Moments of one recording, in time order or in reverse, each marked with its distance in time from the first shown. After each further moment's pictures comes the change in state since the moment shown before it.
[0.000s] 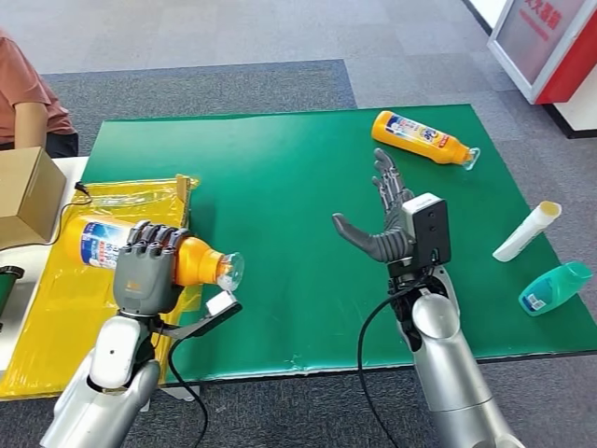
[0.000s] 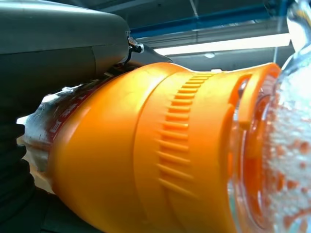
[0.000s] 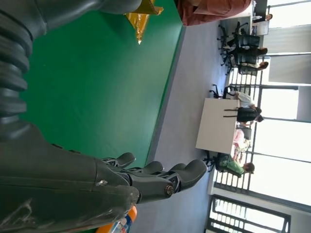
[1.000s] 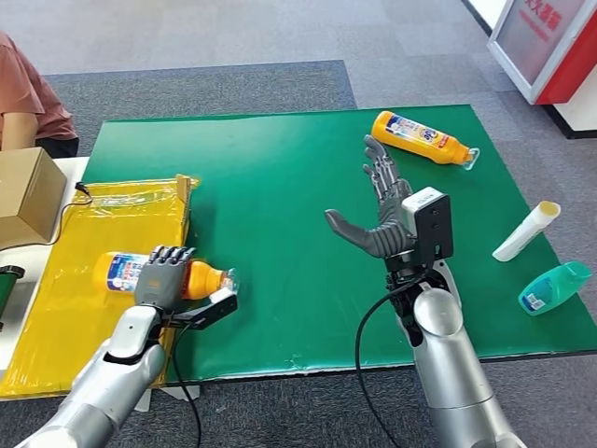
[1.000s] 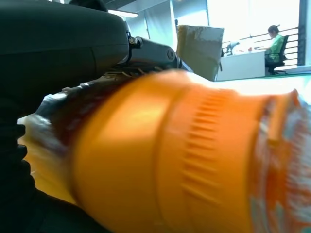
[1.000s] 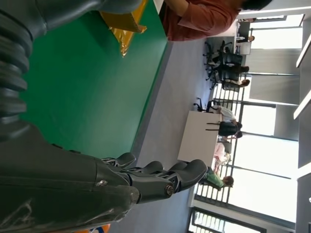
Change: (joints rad) left arm -0.203 -0.026 0.021 0.586 0.155 -0.107 -0.035; right arm -0.016 0.011 0.003 -0.049 -0.013 0.055 -0.002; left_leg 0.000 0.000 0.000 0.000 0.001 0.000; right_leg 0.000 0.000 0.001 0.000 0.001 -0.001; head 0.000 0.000
